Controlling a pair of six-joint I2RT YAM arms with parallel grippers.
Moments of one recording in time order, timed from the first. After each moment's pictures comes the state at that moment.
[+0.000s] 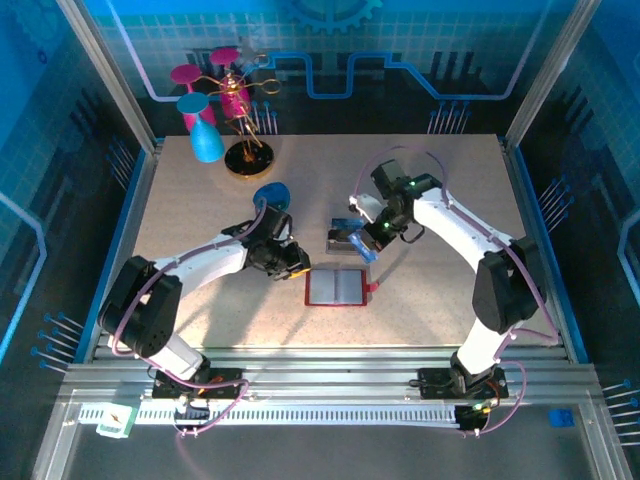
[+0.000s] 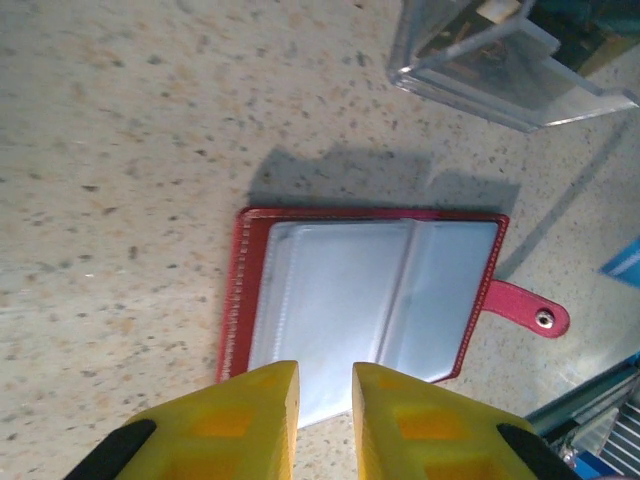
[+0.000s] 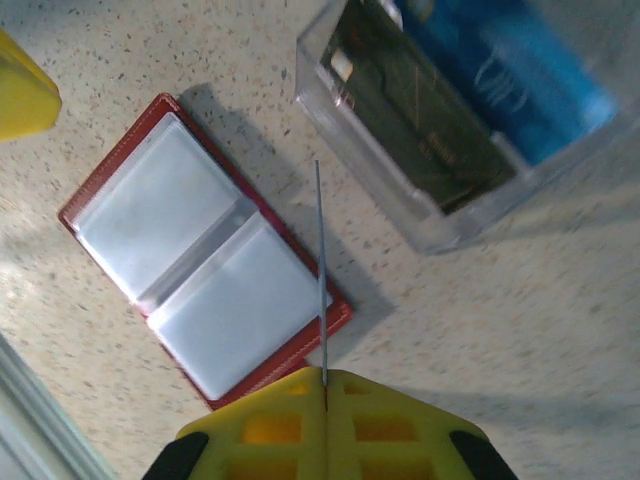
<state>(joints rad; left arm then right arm) -0.48 1.56 0.91 -0.44 0.39 -0.88 0.44 1.73 1.45 -1.02 -0.27 -0.33</state>
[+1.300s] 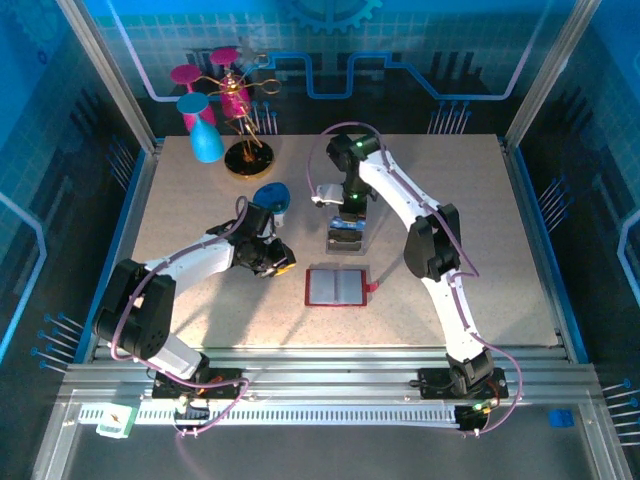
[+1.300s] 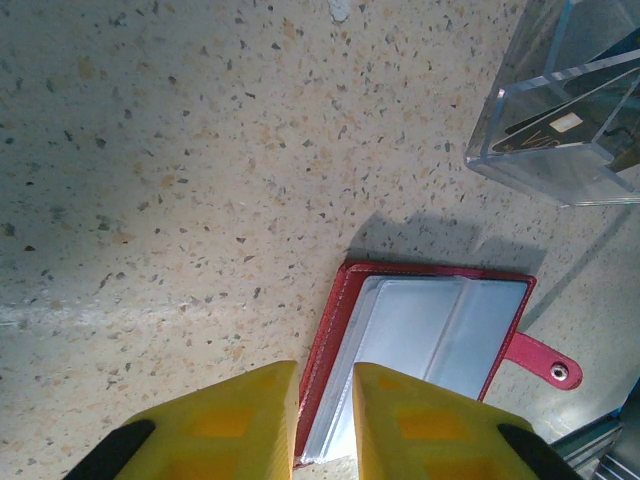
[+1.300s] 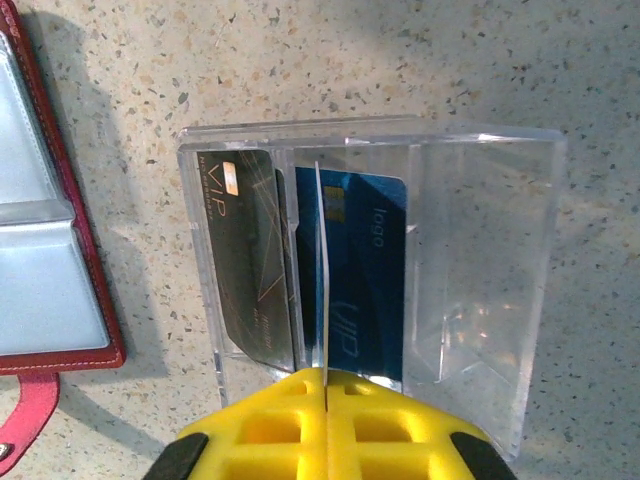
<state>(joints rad) -0.36 1.54 0.87 -0.44 0.39 -0.88 0.51 2.39 2.36 -1.50 -0.07 -0.93</state>
